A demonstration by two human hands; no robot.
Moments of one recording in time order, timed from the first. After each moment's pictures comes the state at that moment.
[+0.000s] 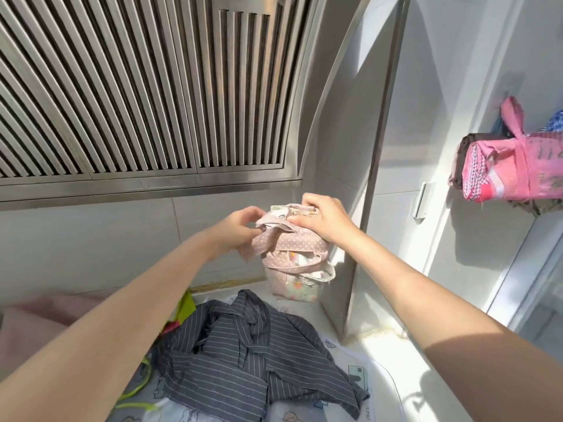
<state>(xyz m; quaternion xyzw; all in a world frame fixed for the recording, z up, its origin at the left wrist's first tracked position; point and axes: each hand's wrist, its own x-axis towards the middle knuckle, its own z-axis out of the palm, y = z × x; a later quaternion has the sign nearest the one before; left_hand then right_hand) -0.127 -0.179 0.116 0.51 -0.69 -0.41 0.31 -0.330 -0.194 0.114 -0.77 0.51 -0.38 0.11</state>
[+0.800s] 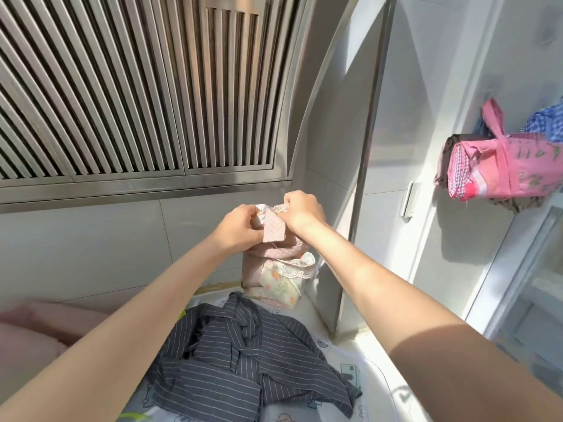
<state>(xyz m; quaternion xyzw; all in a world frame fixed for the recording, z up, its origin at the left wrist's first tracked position) -0.150 -0.180 0.115 0.52 -0.77 -0.18 0.33 -0.289 -0.198 0.130 -0.66 0.68 -0.31 0.11</state>
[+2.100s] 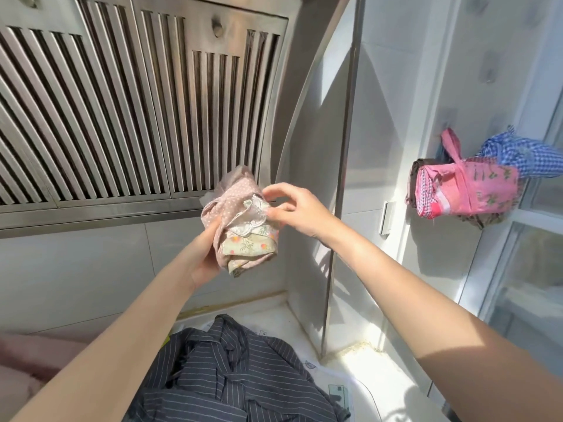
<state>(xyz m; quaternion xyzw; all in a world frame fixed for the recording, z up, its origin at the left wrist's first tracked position) -0.137 -0.183 0.115 0.35 -0.45 -0.66 0.48 -0.329 -0.162 0.170 -0.76 0.40 -0.43 0.26</state>
